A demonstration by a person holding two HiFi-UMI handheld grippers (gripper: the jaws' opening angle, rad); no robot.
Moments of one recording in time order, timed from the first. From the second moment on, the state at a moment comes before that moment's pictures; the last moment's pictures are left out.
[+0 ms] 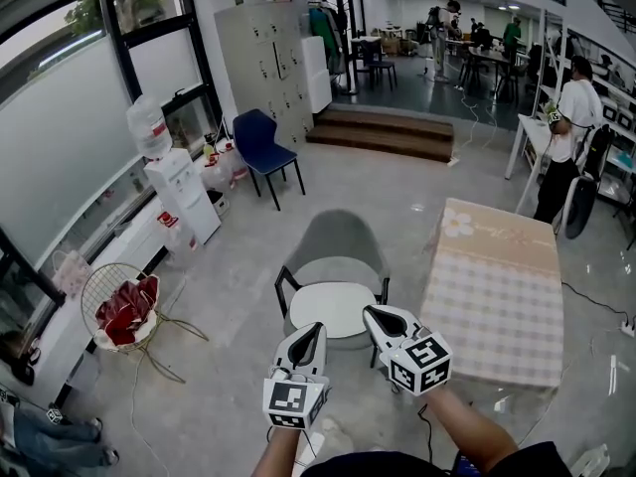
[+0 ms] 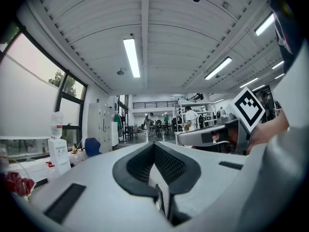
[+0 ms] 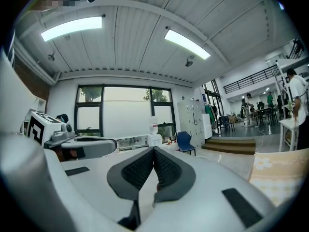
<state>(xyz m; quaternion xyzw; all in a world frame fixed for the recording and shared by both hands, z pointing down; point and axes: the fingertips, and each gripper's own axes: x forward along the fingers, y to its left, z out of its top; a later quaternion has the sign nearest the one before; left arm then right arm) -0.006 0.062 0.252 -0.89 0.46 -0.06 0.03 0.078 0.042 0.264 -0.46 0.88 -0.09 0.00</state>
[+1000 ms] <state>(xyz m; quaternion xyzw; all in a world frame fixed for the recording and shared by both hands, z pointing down) -0.015 0.102 0.240 -0.88 0.48 -0.06 0.03 0.071 0.086 0.252 -0.44 0.89 -0.07 0.00</state>
